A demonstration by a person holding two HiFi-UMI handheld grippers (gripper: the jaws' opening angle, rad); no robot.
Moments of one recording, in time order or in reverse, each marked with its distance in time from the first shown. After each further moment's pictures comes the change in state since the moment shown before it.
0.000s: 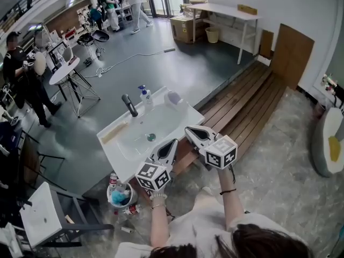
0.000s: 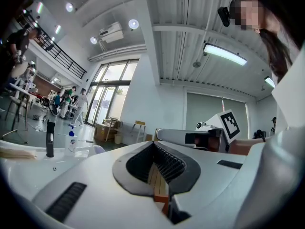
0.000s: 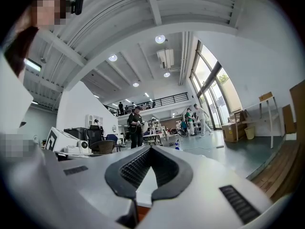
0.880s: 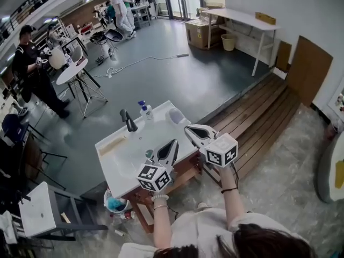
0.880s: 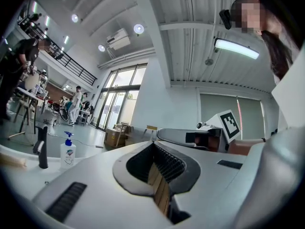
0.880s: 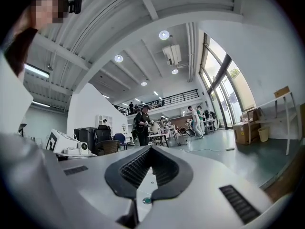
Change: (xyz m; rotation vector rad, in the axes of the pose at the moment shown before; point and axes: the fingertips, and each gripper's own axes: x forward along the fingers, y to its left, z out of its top) left arm 0.109 0.056 0.028 0.003 -0.063 0.141; right arm 0.058 -0.113 0.039 -0.026 0.011 0.141
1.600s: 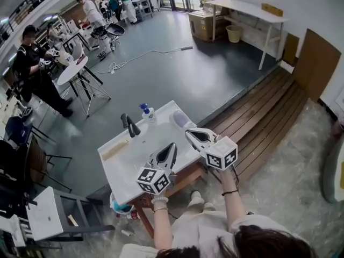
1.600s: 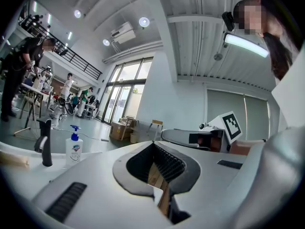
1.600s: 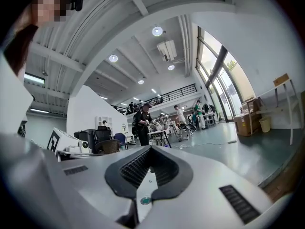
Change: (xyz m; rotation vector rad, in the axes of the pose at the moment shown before) left arm 0.018 0.052 -0.019 -0.048 0.075 0.063; right arm 0.039 -0.032 -0.028 0.075 0.039 0.016
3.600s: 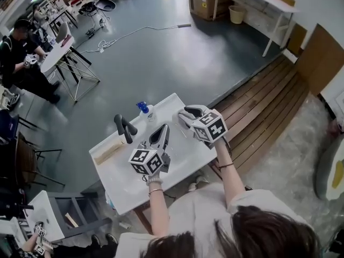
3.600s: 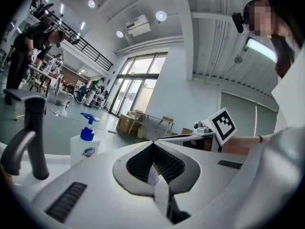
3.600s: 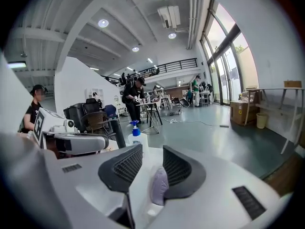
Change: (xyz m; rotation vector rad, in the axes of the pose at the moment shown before) left arm 0.081 0.149 -0.019 -0.128 0.054 0.054; right arm 0.146 -0.119 -0.063 -0.047 0.378 -0.074
